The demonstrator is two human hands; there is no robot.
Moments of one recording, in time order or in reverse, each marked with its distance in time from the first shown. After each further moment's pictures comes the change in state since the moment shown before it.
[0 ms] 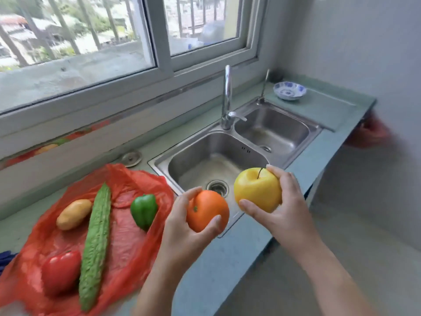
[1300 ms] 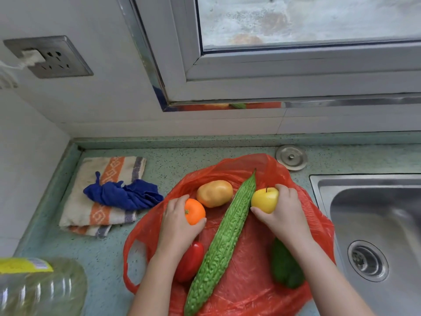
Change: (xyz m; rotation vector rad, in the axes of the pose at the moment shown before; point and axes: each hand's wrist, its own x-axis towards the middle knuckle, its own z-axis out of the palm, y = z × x) left_hand 0.038 -0.213 -0.240 0.551 0.551 -0.757; right_hand 0.122 -0.004 0.392 -0.378 -0.734 -0.154
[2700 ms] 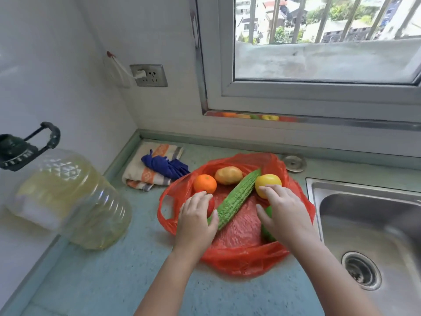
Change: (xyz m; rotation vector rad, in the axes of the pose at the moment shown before) left_hand -0.172 0.045 -0.026 0.078 0.314 0.223; right_hand -0.127 -0.015 -0.081 -0.177 0.169 -0.648
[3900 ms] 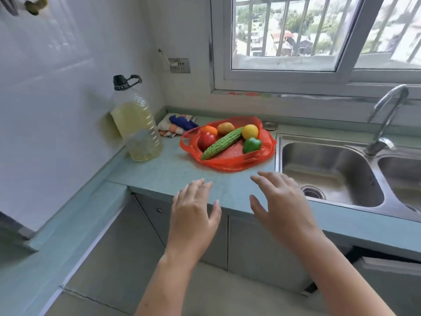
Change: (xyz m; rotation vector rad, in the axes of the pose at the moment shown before) left_hand -0.392 0.119 -0.107 0.061 0.222 0.046; right_hand -0.359 -0.101 -0.170 0.006 0.235 -0.207
